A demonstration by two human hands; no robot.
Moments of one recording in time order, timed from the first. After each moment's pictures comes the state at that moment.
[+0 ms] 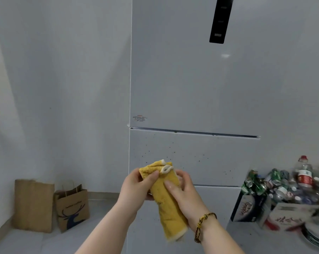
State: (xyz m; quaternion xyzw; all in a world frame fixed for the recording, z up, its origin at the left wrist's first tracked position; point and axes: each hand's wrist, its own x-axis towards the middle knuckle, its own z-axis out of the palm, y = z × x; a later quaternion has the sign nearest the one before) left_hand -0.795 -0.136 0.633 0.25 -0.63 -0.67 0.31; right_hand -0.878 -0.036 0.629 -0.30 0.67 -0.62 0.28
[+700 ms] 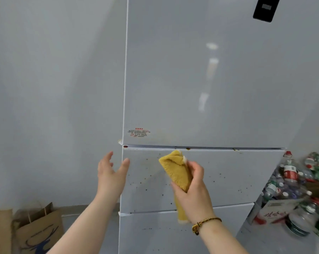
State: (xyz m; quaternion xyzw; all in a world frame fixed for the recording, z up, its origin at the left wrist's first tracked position) left_hand -0.902 -0.329 0.621 0.36 -0.65 -0.56 0.37; right_hand -0.980 -0.171 0.616 -0.32 0.81 -0.49 -0.04
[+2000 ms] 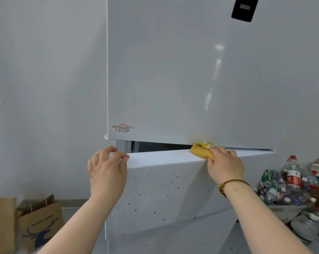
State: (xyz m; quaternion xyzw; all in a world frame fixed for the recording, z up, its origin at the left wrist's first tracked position) left_hand -0.910 -0.276 0.628 0.35 -0.82 -0.21 0.40; right_hand -1.082 -0.095 0.669 -0.28 0.95 -0.10 -0.14
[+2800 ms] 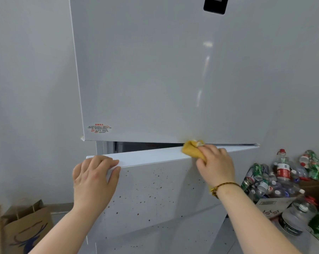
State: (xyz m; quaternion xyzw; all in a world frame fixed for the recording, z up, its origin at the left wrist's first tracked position) left_hand -0.924 -0.263 0.611 0.27 -0.85 -0.08 0.45; right_hand -1.113 -0.073 0.648 -0.33 0.90 -0.16 -0.25
